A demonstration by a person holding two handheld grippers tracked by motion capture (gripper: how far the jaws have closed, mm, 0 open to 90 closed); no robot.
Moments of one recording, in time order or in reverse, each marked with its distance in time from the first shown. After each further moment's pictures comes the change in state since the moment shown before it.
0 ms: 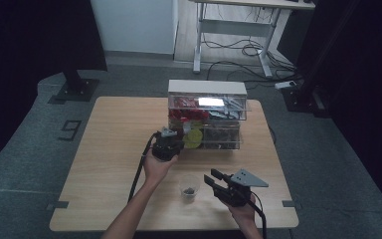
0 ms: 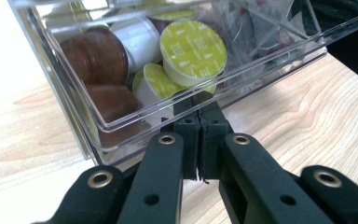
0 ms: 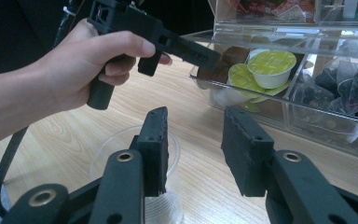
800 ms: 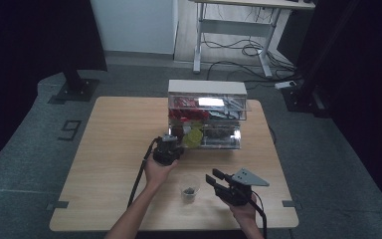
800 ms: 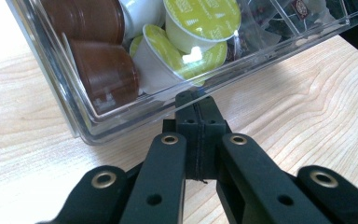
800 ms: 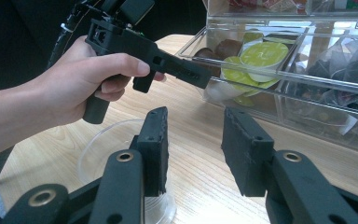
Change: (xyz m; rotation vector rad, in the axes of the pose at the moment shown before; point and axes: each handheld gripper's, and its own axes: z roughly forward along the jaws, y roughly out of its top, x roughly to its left) left arm 0.003 -0.018 0.014 0.036 -0.013 -0.026; right arm -0.006 -0.004 0.001 0.012 -0.013 0.012
